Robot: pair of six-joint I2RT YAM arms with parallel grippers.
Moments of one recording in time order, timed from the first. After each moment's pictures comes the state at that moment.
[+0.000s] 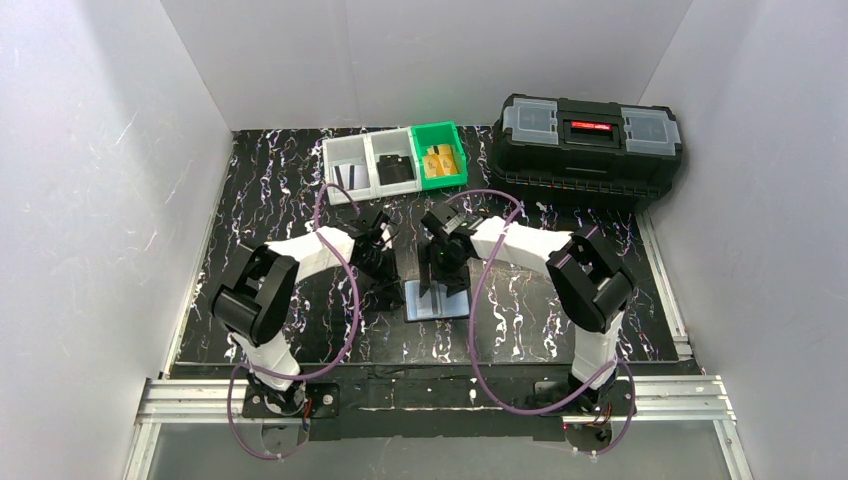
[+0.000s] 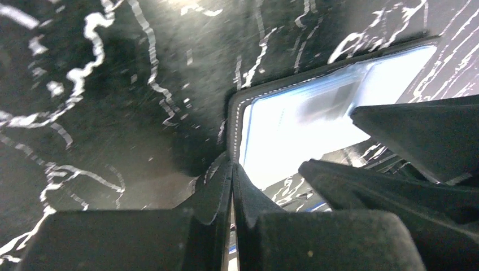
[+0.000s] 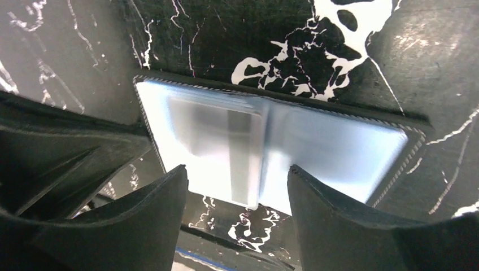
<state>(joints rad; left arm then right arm) -0.52 1.73 0.99 -0.56 0.40 -0.67 0.80 1.86 1.24 -0.60 -0.23 0.73</state>
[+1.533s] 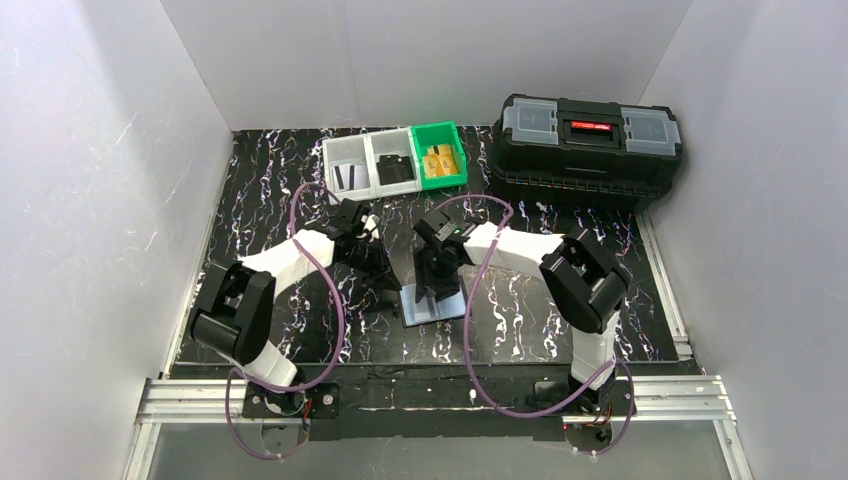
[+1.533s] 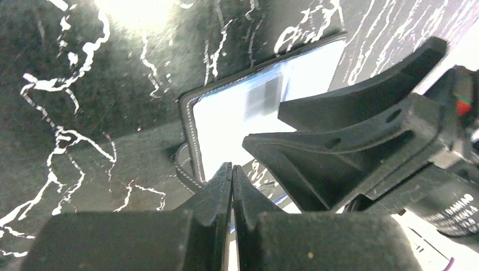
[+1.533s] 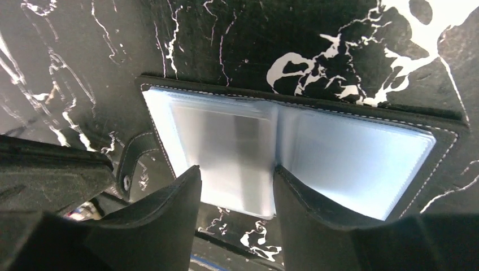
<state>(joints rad) -0.43 1.56 0.89 -0.52 0.49 -0.71 0.88 1.91 1.30 -0.64 -0.15 0.75</state>
